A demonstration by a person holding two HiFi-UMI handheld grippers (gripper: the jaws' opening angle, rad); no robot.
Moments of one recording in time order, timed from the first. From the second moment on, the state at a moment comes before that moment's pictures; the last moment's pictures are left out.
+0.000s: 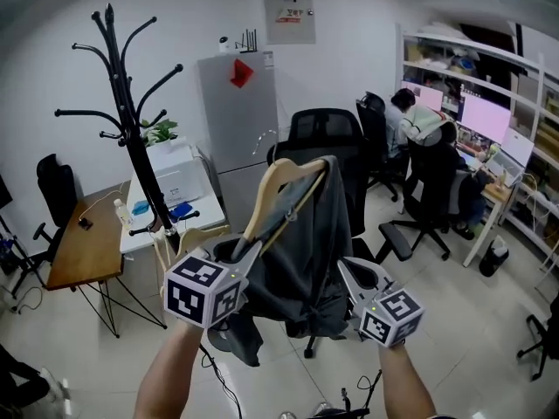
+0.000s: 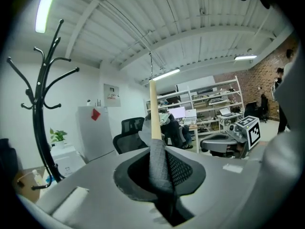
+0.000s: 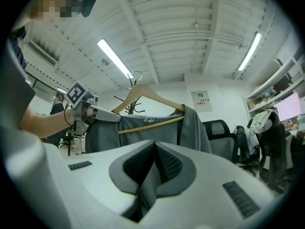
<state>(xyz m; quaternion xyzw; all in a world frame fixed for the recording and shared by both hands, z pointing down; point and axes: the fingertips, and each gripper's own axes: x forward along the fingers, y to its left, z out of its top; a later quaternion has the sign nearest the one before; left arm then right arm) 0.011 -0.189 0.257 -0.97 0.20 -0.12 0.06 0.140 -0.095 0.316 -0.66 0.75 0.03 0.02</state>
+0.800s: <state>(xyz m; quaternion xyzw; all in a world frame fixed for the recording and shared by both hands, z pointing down) -0.153 -0.183 0.256 -0.90 0.39 -0.21 0.04 0.020 -0.132 0.289 -0.49 0.87 0.05 0.05</state>
